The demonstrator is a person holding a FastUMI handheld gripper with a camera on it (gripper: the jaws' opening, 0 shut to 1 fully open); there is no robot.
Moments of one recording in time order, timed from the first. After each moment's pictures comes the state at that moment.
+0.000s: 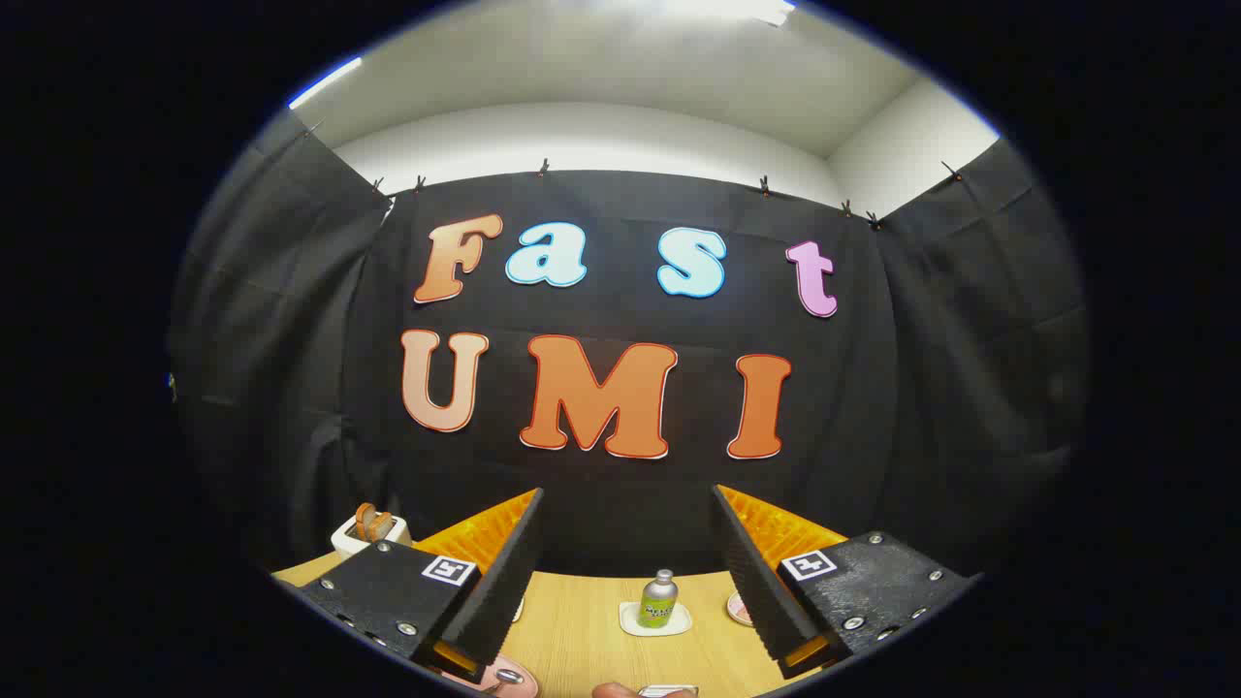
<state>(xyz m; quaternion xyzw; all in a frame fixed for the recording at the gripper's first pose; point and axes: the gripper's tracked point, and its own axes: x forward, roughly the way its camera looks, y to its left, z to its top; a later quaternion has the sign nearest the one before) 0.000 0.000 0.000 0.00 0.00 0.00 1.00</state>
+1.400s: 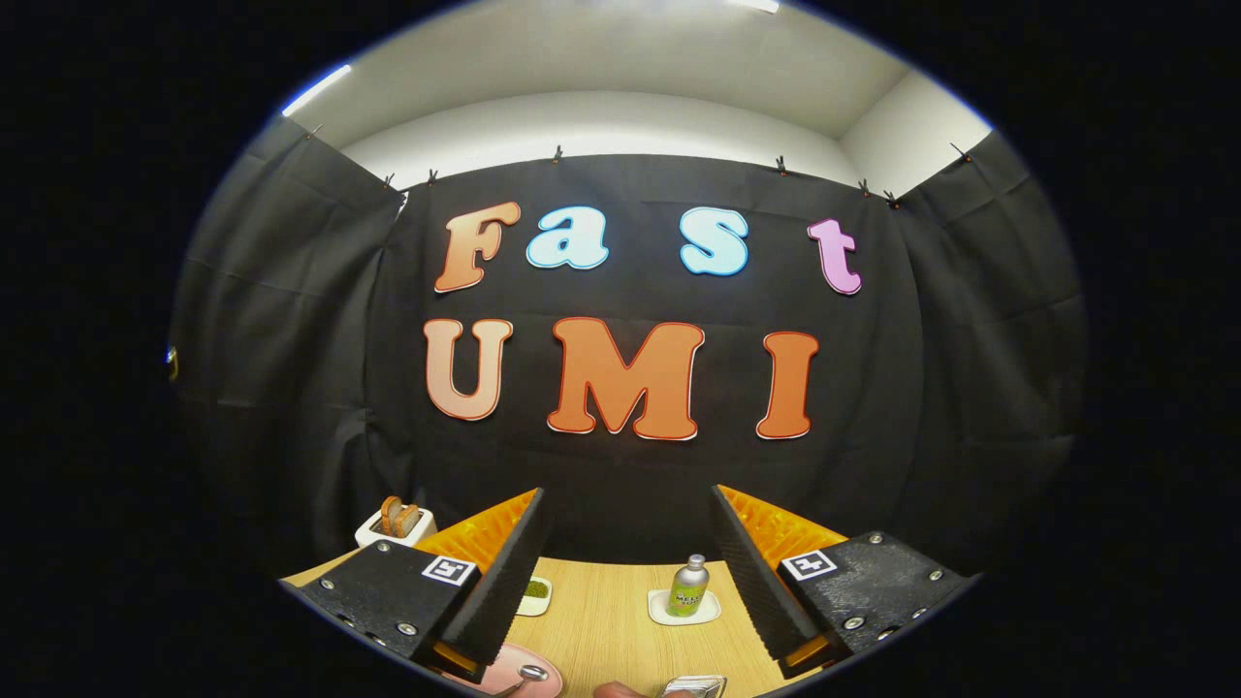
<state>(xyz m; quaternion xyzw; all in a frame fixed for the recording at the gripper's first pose) 0.000 0.027 -0.017 0.01 0.03 0.04 1.00</state>
